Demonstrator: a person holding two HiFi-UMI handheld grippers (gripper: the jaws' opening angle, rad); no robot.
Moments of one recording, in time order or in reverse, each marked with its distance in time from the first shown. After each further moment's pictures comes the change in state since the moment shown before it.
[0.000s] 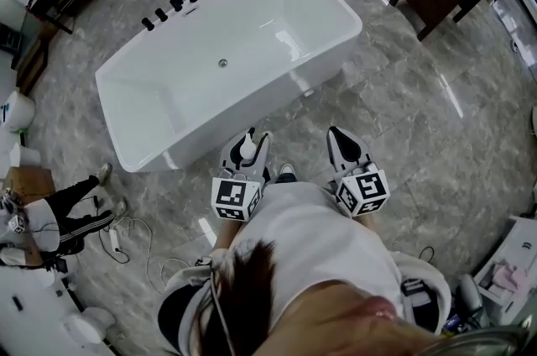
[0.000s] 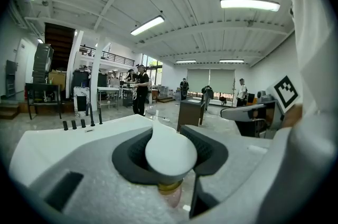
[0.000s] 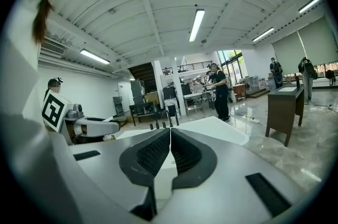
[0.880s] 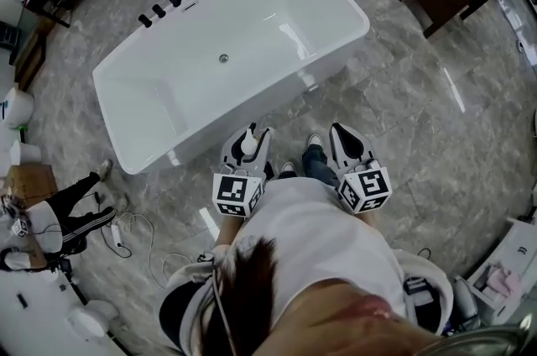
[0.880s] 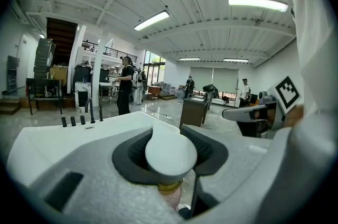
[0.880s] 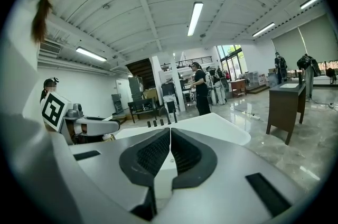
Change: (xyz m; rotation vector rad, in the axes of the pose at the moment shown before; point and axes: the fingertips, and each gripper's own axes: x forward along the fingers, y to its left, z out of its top) left arm 0.053 0.034 0.003 -0.034 0.033 0.015; right arm 0.054 -0.032 0.005 0.017 0.047 -0.002
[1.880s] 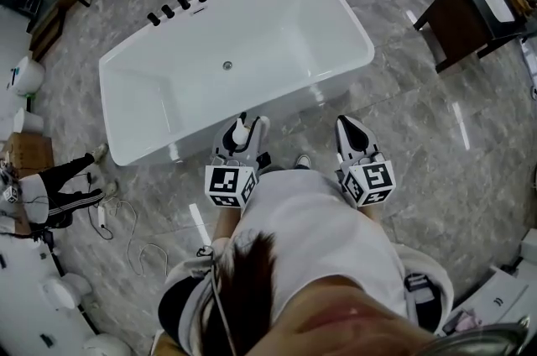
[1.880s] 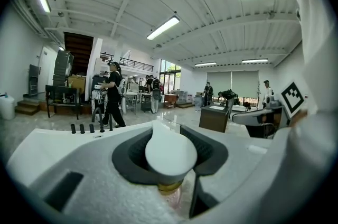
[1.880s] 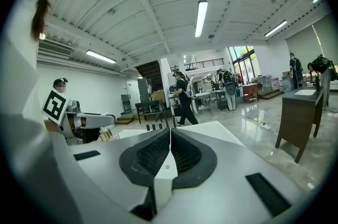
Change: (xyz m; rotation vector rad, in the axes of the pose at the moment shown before) left arm 0.104 -0.008 0.048 -0.022 -0.092 0.216; right arm 0.052 -0.134 0.049 -0.064 -0.027 0.127
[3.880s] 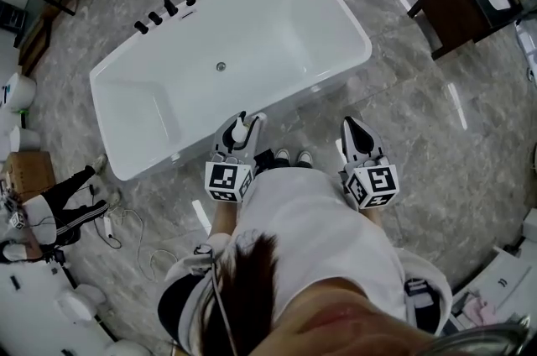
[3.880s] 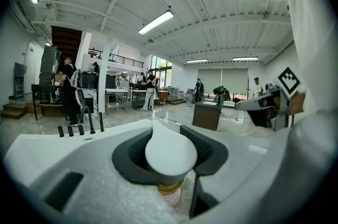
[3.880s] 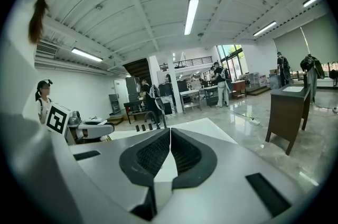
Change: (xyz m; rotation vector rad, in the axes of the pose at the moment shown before) left arm 0.046 0.039 -0.010 0.039 0.030 -0.113; right arm 0.026 -0.016 0.014 0.052 0.025 -0.118
